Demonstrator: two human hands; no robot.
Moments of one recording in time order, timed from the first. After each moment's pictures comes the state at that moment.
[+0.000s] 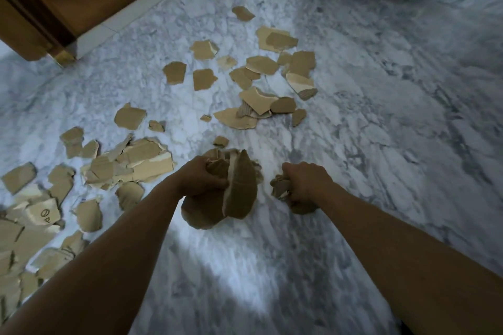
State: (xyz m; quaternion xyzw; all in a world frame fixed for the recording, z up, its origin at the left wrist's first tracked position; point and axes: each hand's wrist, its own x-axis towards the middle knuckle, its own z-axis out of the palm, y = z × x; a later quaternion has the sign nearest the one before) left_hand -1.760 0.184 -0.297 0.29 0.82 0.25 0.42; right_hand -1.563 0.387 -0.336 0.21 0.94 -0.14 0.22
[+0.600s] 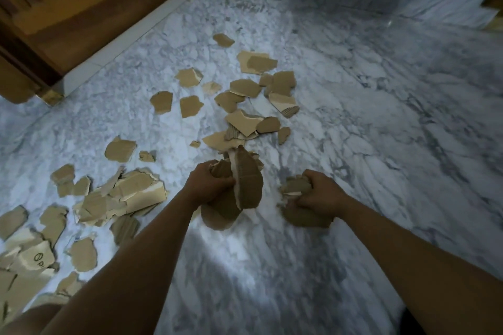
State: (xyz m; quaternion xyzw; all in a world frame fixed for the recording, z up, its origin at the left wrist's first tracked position) left_hand -1.752 0.231 -0.284 0.26 0.82 0.35 0.38; right_hand -1.517 0.418 -0.315 0.36 0.82 -0.44 0.08
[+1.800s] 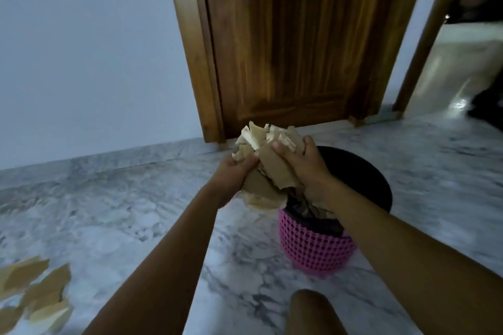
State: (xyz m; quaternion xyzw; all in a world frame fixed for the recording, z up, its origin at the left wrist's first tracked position) left_hand -1.251 0.713 0.021 0.50 0.49 0.46 0.55; right_hand -1.064 0.731 0.022 0.55 0.53 -0.43 -0.48
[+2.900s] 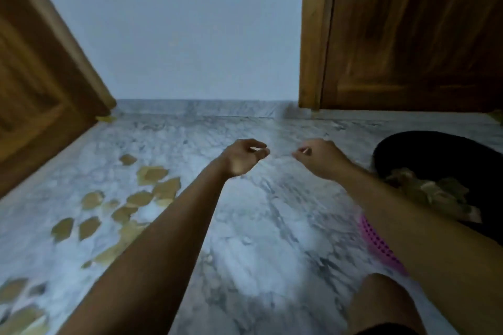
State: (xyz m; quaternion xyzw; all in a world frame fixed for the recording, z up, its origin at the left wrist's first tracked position) left_hand -1.403 0.620 0.016 0.52 0.73 0.28 0.35; right_hand -1.202 0.711 -0.012 0.50 0.80 -0.29 -0.16
